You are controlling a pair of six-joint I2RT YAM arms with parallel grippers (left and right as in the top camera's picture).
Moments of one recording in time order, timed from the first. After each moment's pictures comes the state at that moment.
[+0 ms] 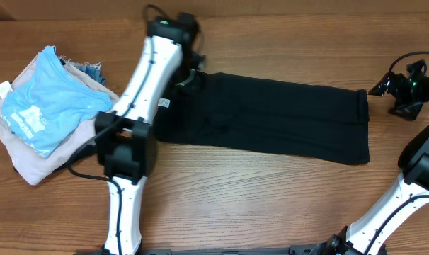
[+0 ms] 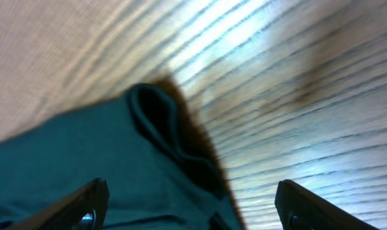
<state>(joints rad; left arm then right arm) -0.26 2.33 2.25 -1.54 0.17 -0.02 -0.56 2.27 1.92 -1.19 -0.35 0.02</state>
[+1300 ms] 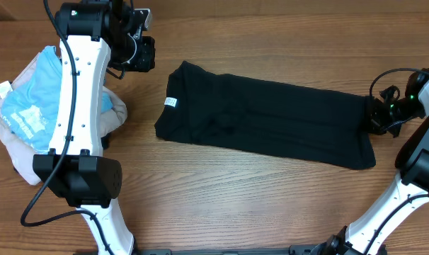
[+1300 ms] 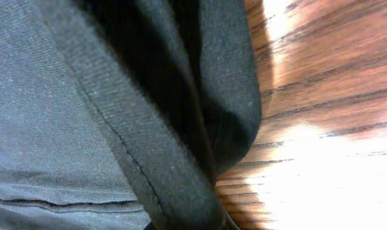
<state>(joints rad) -0.06 2.04 2.25 -1.45 0.26 0.03 -0.52 2.25 1.67 -1.19 -0.33 -0.03</state>
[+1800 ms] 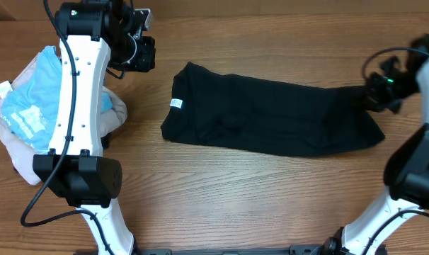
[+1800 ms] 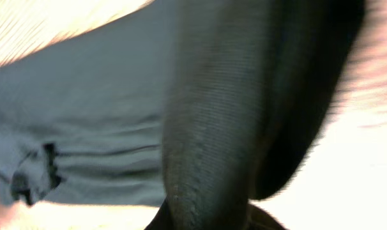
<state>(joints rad) -0.06 2.04 2.26 -1.46 0.27 0.03 -0.35 2.05 1.80 -1.35 -0.34 0.07</state>
